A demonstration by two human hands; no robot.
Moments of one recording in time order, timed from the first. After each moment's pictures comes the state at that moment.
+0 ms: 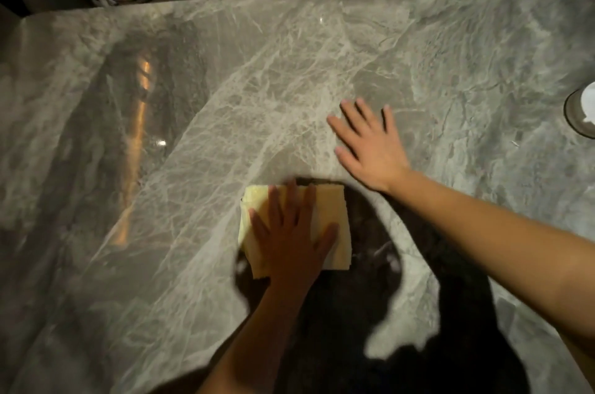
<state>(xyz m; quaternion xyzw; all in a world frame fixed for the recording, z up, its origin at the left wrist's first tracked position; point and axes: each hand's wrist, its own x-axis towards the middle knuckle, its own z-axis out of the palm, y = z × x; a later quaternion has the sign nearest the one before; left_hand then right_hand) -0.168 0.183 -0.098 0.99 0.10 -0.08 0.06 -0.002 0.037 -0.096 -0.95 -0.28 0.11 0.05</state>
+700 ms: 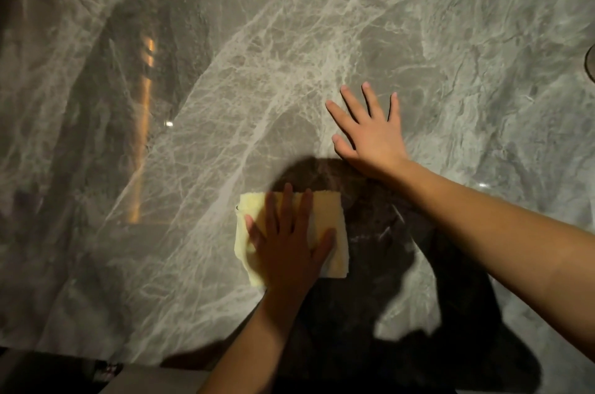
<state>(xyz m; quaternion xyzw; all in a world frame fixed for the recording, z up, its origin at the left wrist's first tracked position) -0.241 0.188 -0.093 0.98 0.11 -0.11 0.09 -0.051 0.049 -0.107 -0.96 -0.24 0.10 0.04</state>
